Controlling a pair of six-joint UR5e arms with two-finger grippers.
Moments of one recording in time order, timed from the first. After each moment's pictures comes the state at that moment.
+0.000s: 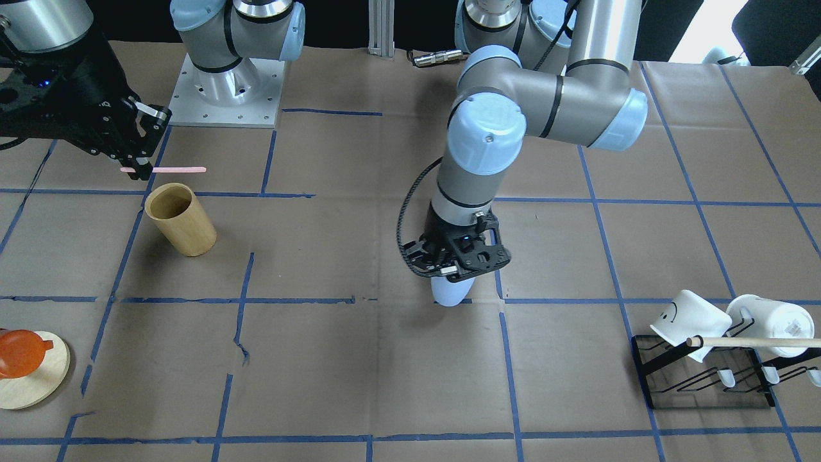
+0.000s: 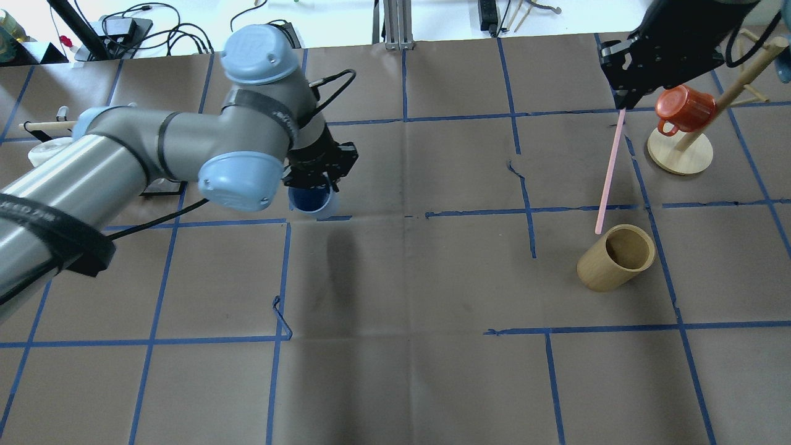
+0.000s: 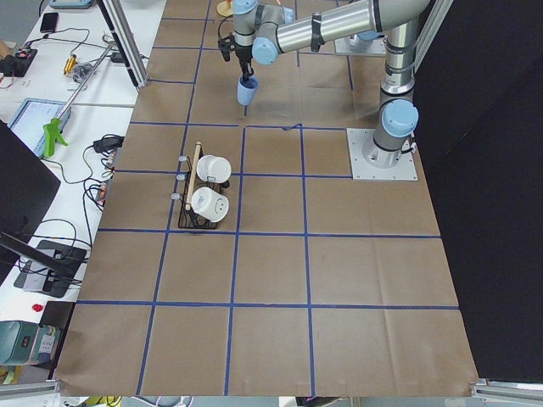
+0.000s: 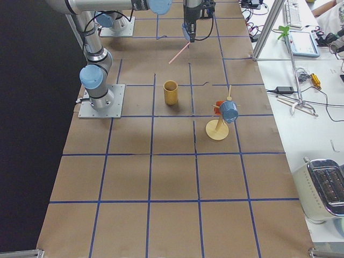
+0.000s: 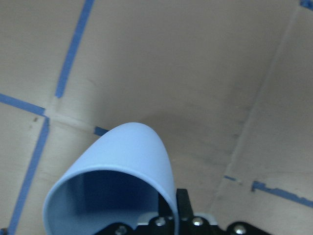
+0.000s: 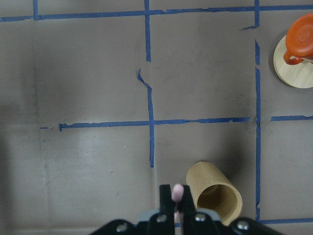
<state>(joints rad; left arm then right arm) -1.83 -1.92 -1.65 -1.07 1.52 -0.62 1.51 -1.54 1.44 -1.56 -1.56 -0.03</state>
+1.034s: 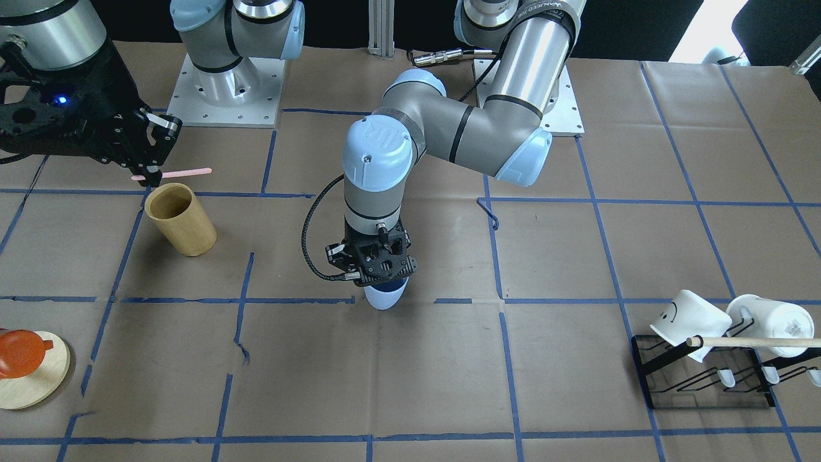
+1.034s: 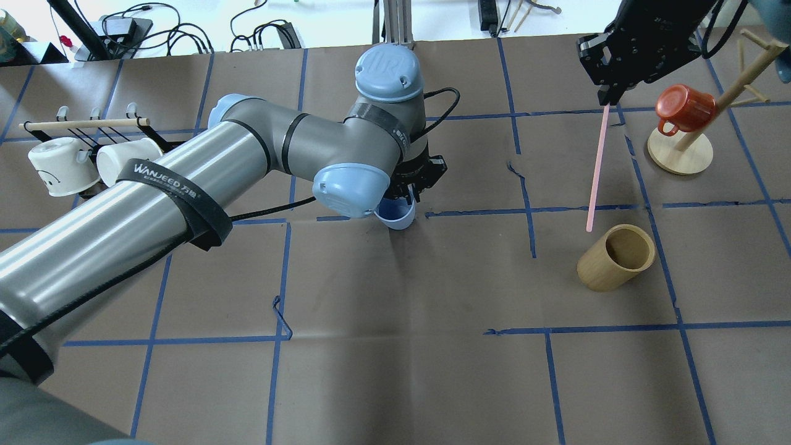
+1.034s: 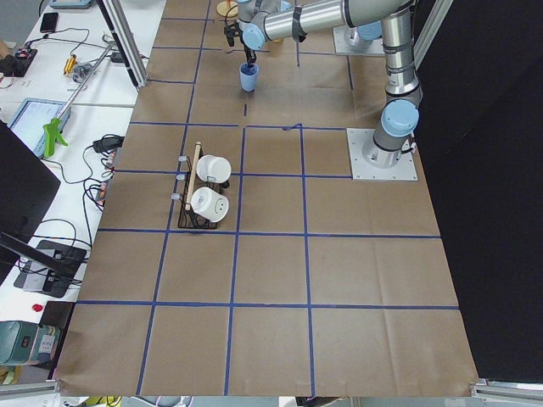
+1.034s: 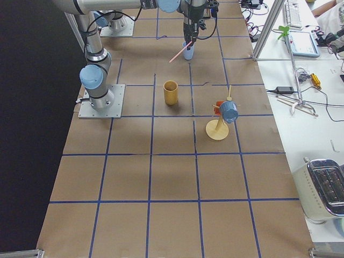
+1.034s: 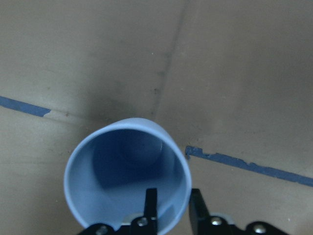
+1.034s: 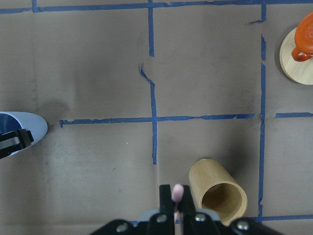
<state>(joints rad) -1.98 -2.02 -1.59 -1.05 1.52 -0.68 1.52 -1.51 1.43 -1.54 -1.57 -0.02</state>
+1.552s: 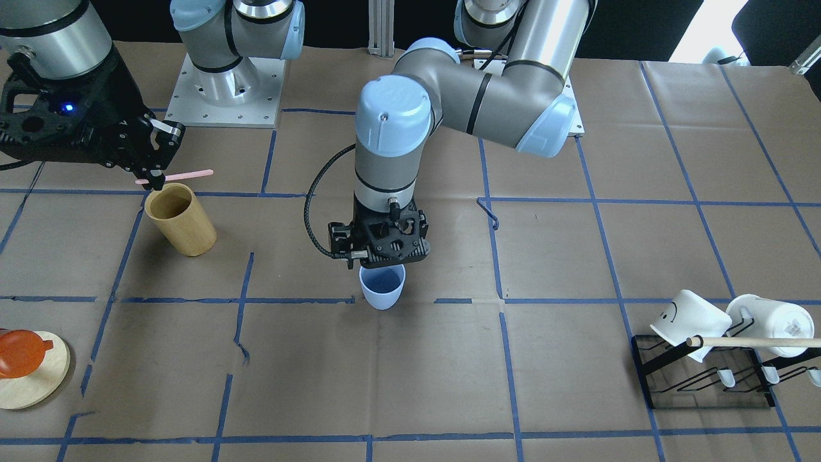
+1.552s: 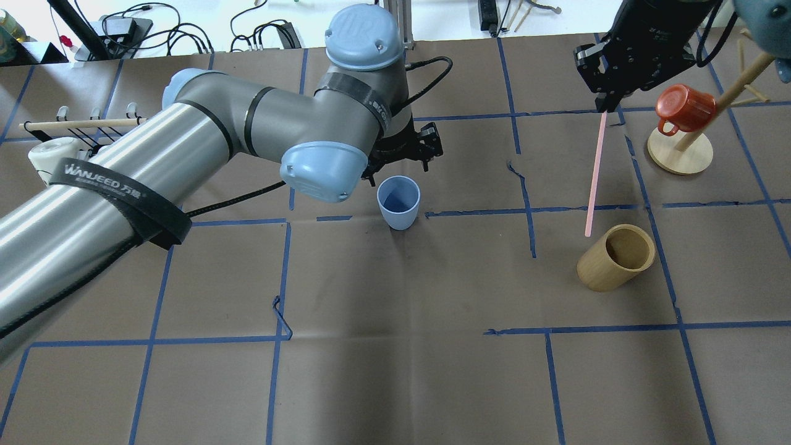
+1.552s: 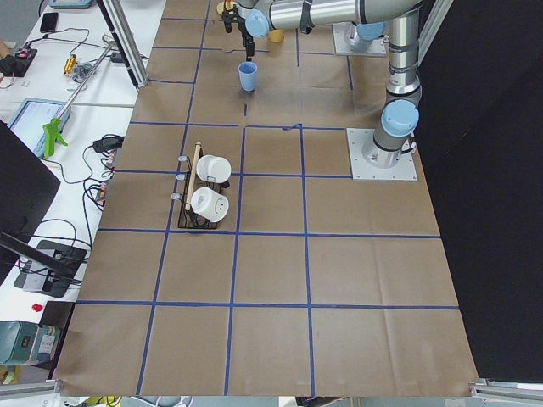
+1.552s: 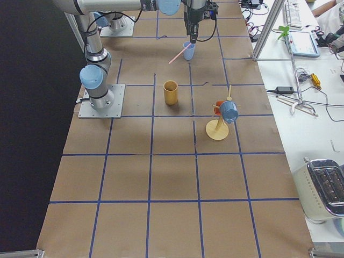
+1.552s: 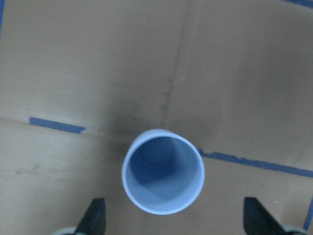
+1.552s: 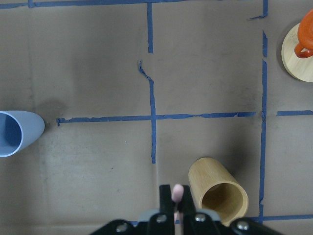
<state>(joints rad) -1.91 -1.88 -1.57 -1.17 1.53 -0.53 1.52 -1.51 1.46 -1.56 -1.57 -0.02</state>
